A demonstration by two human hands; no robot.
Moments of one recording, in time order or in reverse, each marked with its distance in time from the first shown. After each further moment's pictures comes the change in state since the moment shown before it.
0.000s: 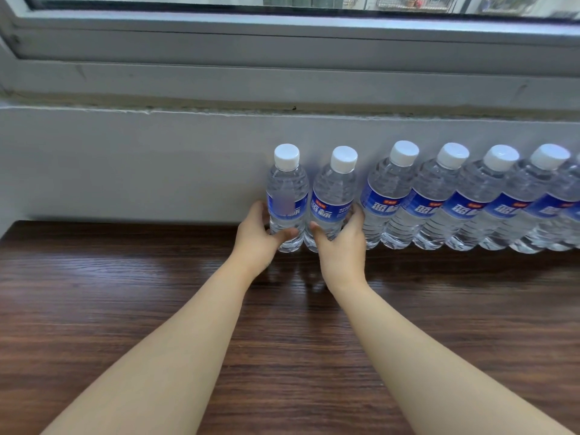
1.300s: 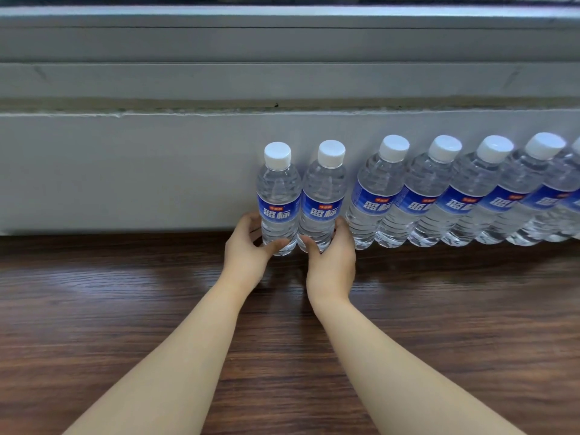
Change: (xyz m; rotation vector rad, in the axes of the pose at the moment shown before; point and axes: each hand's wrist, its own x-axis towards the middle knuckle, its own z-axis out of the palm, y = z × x) left_hand -0.005 -0.015 0.009 0.038 0.102 -0.018; right_hand -0.011 0.018 0.014 -0.127 0.139 0.066
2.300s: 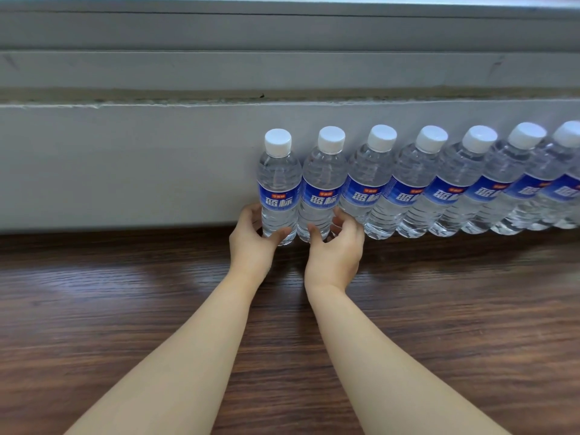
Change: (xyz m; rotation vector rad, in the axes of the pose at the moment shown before) left_hand -0.001 0.003 0.026 0.030 0.063 -0.021; right_hand 0.003 -0.008 -0.012 0.059 0.176 0.116
